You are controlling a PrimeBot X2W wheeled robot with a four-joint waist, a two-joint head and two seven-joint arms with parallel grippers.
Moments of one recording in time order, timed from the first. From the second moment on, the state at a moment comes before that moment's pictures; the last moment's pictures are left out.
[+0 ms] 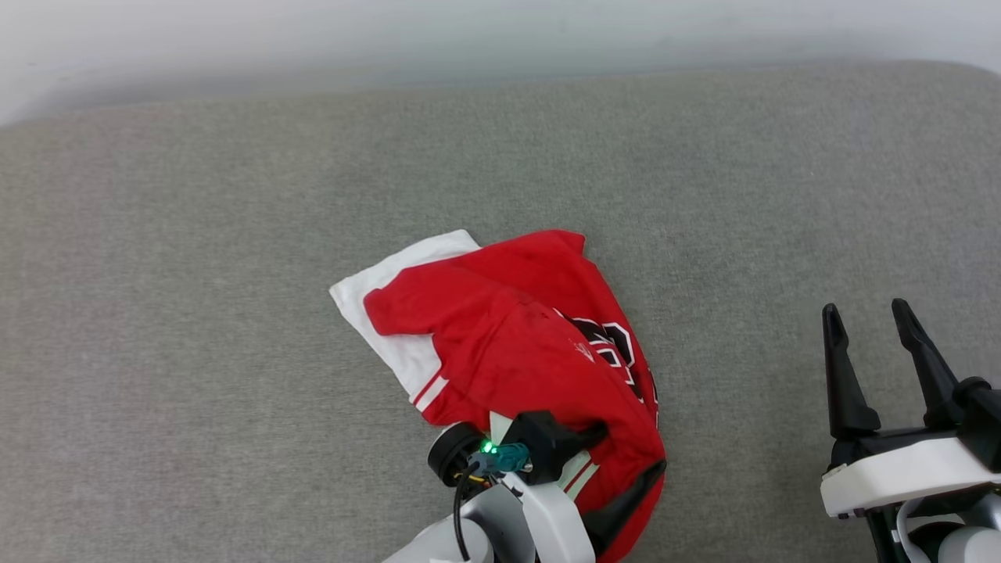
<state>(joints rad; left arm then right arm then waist) -0.43 0.17 -0.95 0.33 -0.62 -0.11 -0.06 -0.03 -0.05 -0.10 -0.12 0.11 0.13 -0.07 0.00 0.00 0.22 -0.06</state>
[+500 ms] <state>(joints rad) -0.39 0.23 -0.75 0.22 -0.60 0.04 -0.25 0.04 -0.05 -0.11 -0.11 0.10 0.13 -0.03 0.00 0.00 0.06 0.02</state>
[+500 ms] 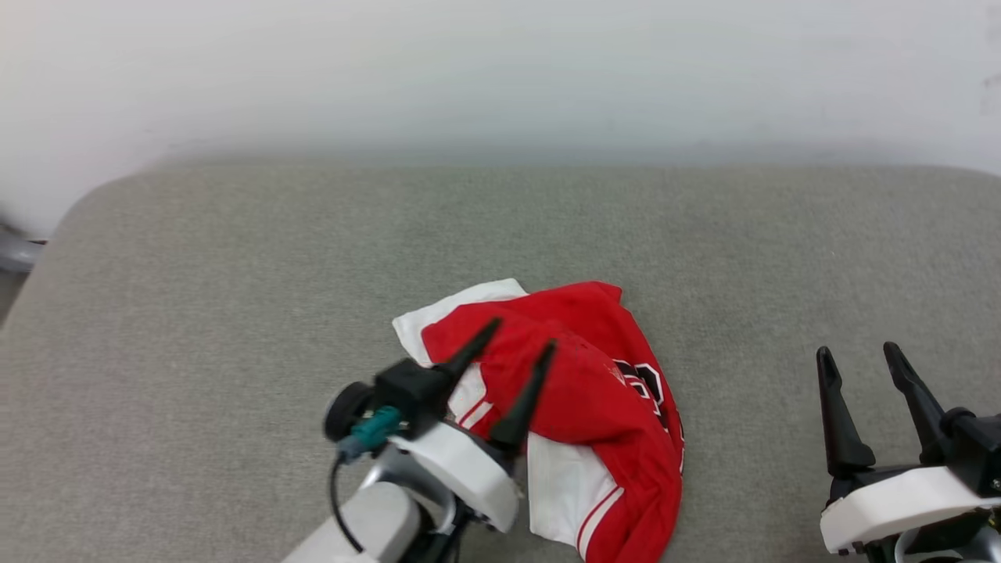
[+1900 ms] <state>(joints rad) -0.11 0.34 -0.38 0.07 -0.52 0.15 -0.26 0.01 -0.05 -0.03 -0.02 0.13 0.13 0.32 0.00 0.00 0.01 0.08</state>
